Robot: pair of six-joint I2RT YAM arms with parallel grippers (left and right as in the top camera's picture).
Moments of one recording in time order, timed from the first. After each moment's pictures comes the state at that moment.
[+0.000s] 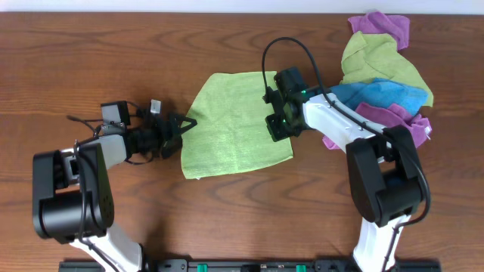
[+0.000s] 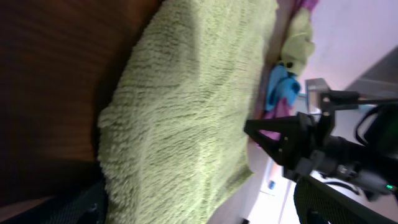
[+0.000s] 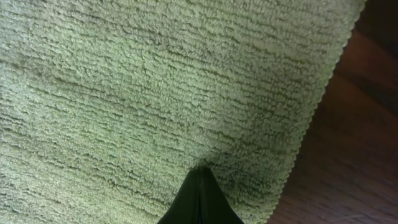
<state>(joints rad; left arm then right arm) 0.16 1.87 0.77 -0.03 1.05 -0.54 0.39 2.03 1.32 -0.68 -0.16 0.01</state>
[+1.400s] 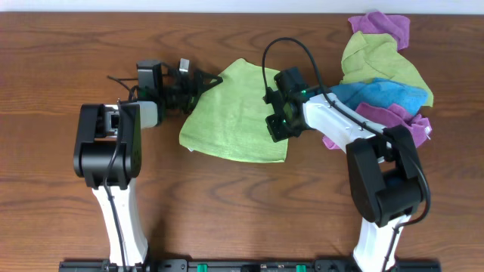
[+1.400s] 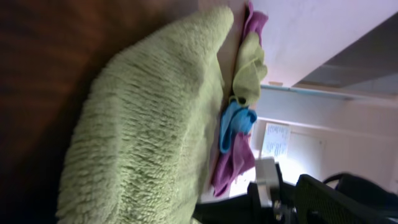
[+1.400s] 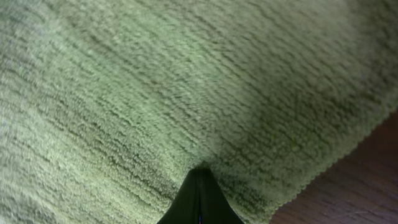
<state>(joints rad) -0.02 2.27 1.21 0.39 1.09 -0.97 0.39 2.03 1.32 -0.69 -0.16 0.01</state>
